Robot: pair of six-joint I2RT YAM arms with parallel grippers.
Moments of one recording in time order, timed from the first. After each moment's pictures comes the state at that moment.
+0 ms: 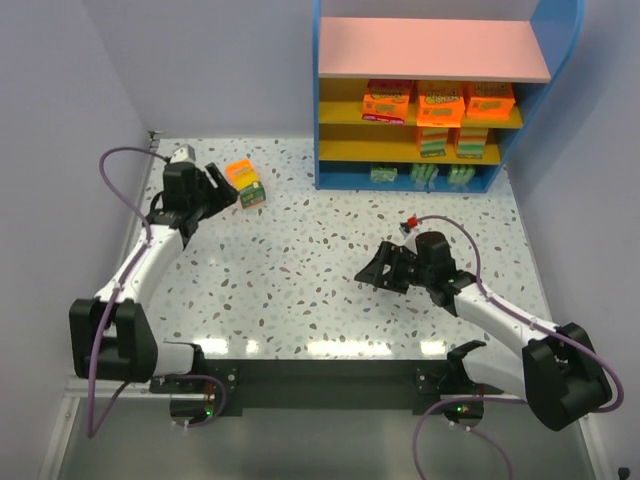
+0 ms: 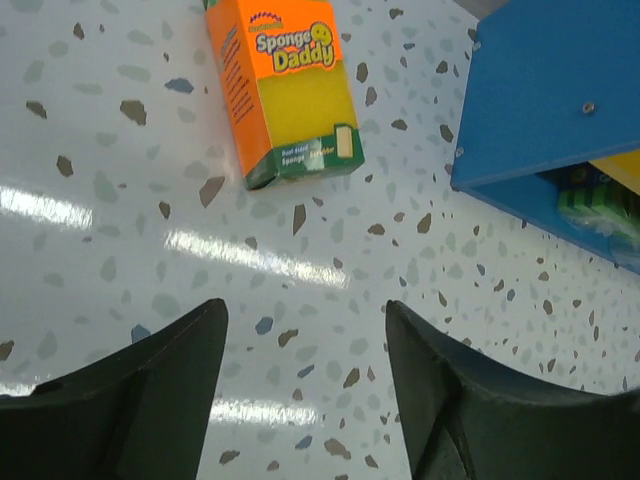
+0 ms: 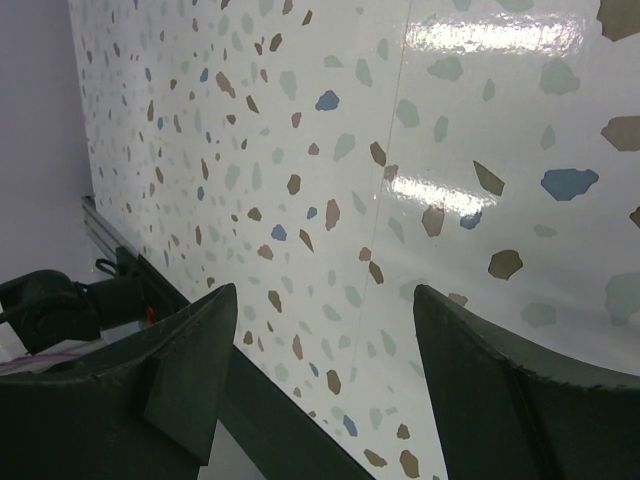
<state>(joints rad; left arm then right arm) -0.06 1.27 0.92 -0.22 0.04 -0.57 0.42 1.12 0.45 0.01 -0.44 0.75</state>
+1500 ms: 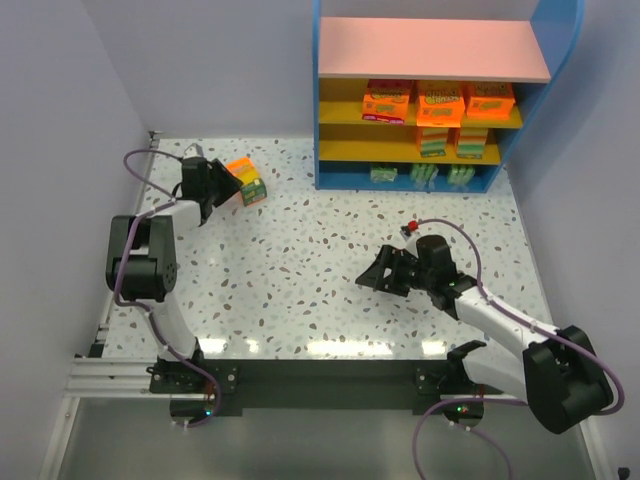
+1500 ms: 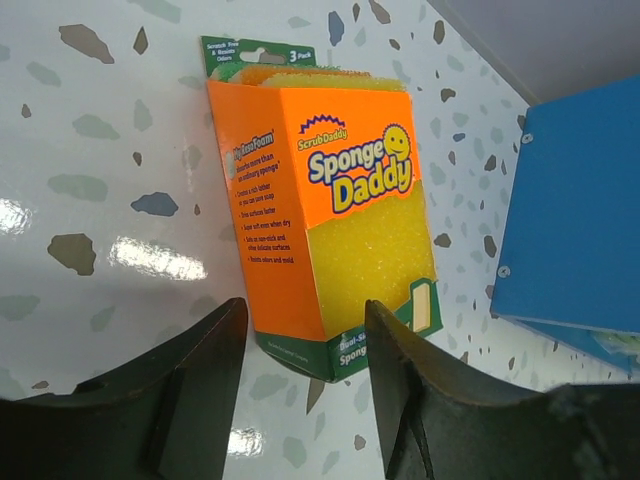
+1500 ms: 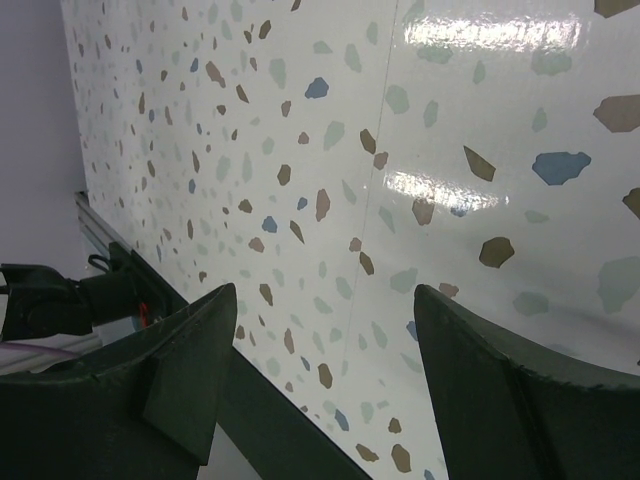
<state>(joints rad) 0.00 1.87 1.09 0.22 0.09 -0.67 0.42 1.10 0.42 0.01 -0.44 0.75</state>
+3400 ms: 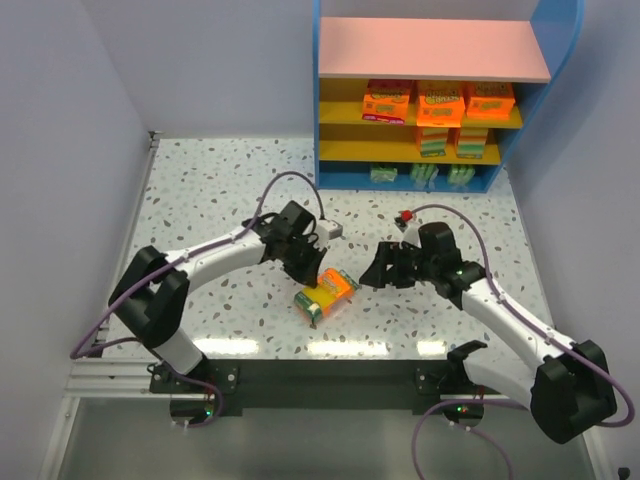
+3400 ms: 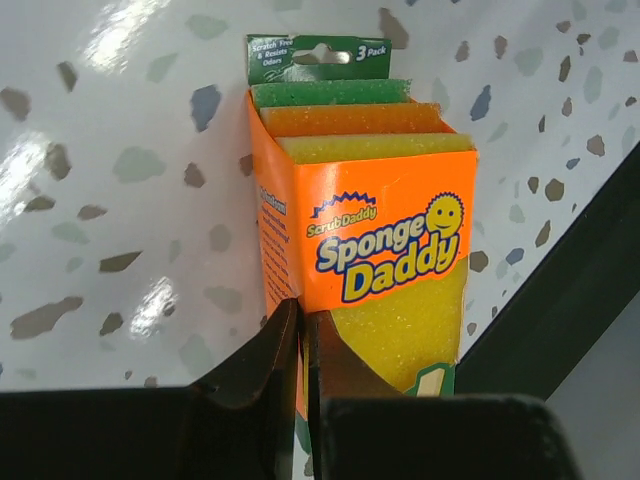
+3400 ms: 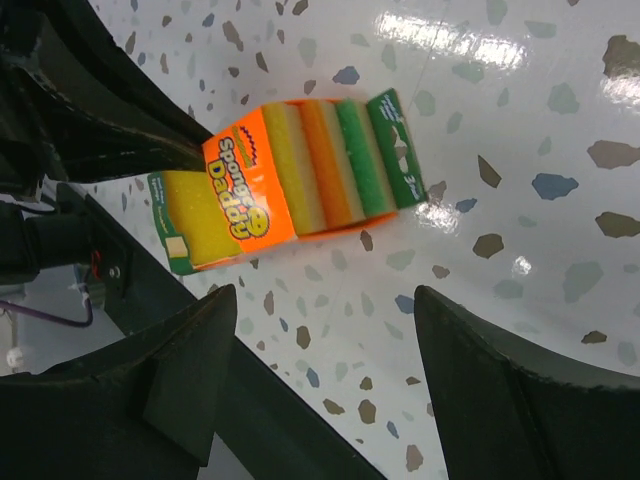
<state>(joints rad) -0.66 1.60 1.05 -0.56 0.38 -0.06 0.42 1.05 0.59 -0.27 -0.45 0.50</state>
